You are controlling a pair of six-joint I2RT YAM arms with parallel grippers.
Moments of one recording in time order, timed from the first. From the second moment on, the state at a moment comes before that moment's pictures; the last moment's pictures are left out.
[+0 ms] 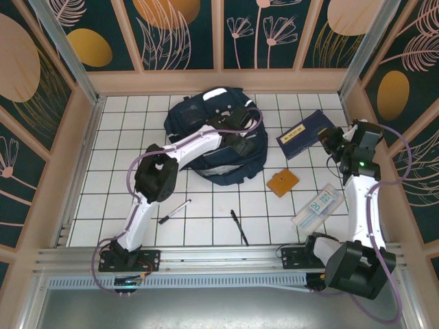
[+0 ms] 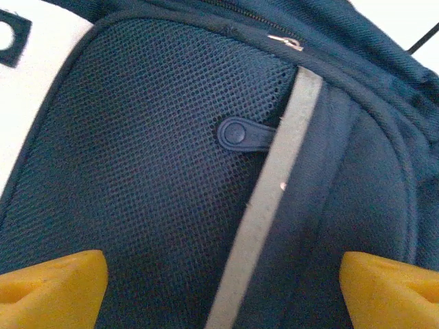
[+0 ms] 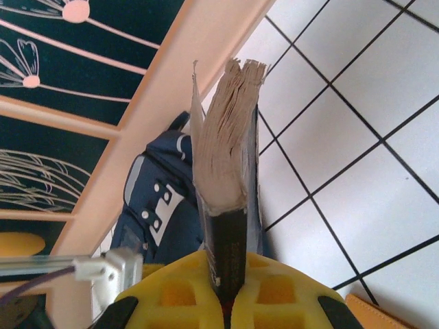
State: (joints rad) left arm -0.76 2.32 2.00 -0.68 -0.13 0.02; right arm -0.27 1.05 0.90 -0.40 -0.47 0.74
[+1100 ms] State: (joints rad) left arm -0.80 2.29 1.93 -0.56 0.06 0.10; right arm -0.29 0.99 0.83 -0.44 -0.56 0.67
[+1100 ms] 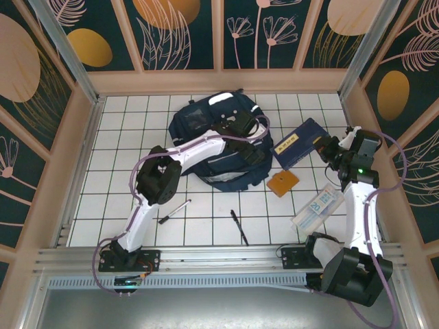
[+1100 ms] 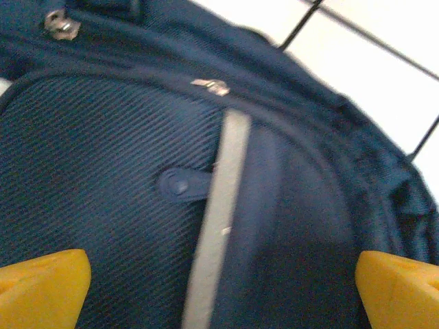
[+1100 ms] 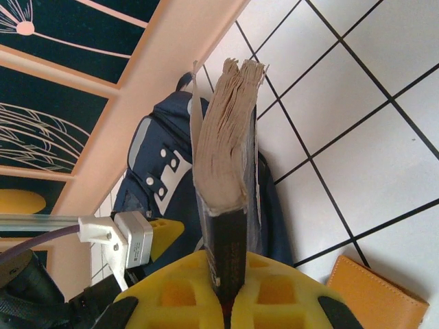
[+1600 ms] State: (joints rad) left arm -0.80 2.29 1.88 -0.46 -0.01 0.10; right arm -0.29 0.99 0.82 -0.45 -0.51 0.65
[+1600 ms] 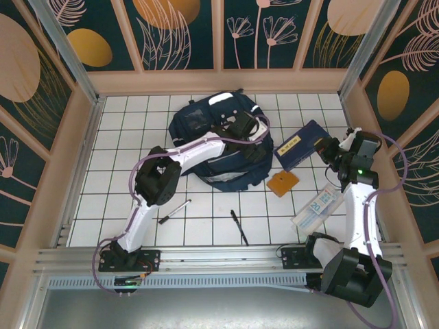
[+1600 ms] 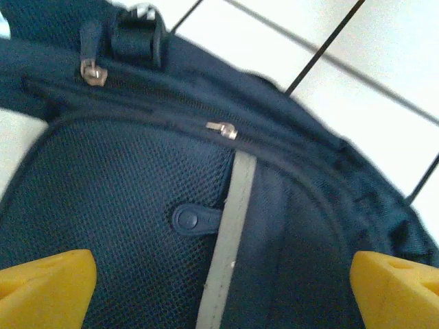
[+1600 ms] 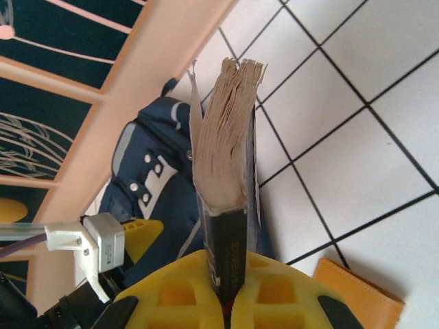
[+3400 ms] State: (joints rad) left arm -0.74 2.22 2.41 -0.78 -0.09 0.23; right arm 0.10 1.42 0.64 0.36 -0.76 1.11
